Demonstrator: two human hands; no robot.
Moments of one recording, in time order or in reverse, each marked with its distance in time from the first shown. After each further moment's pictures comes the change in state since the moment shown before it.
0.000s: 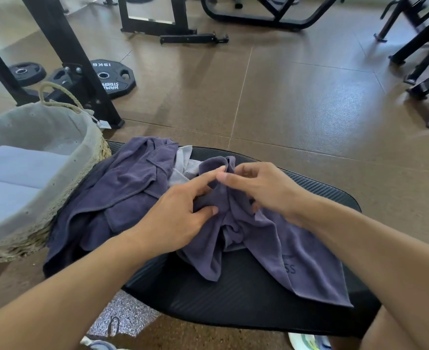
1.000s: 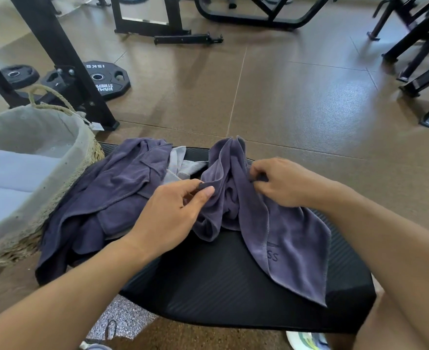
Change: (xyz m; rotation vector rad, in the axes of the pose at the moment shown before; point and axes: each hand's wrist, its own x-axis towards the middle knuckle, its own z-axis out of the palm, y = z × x) left_hand 0.002 -0.008 0.012 0.085 0.200 -0.056; right_hand 0.008 0.015 -0.049 -0.841 0.013 -0.093
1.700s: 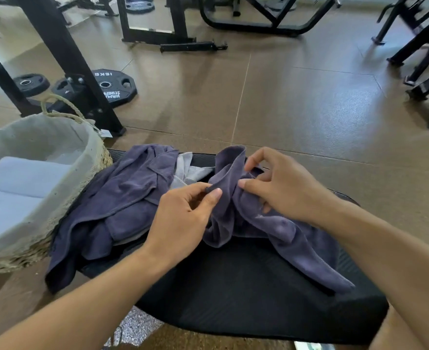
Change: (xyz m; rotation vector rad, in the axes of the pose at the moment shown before) left_hand -0.005 0.013 0.005 -0.256 0.098 -0.080; right_hand -0.029 -0.047 -0.009 0.589 0.168 0.074
